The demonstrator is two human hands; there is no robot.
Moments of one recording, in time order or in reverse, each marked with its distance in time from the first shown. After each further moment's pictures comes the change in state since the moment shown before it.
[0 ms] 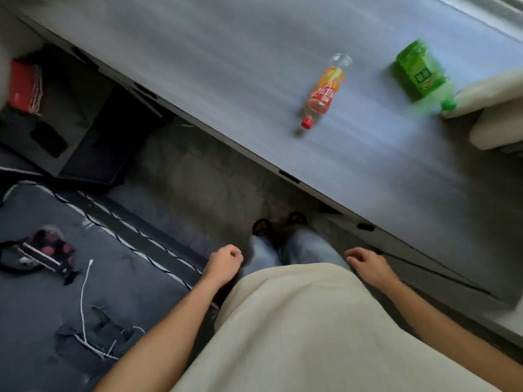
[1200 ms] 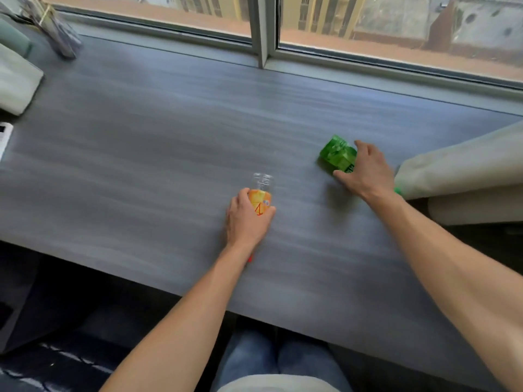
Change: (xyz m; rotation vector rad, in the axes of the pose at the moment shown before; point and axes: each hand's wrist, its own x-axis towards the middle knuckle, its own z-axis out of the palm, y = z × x) left_hand 0.155 0.457 -0.072 0.091 0.378 0.473; right_hand 0.256 -0.121 -0.374 0.015 0.709 -0.050
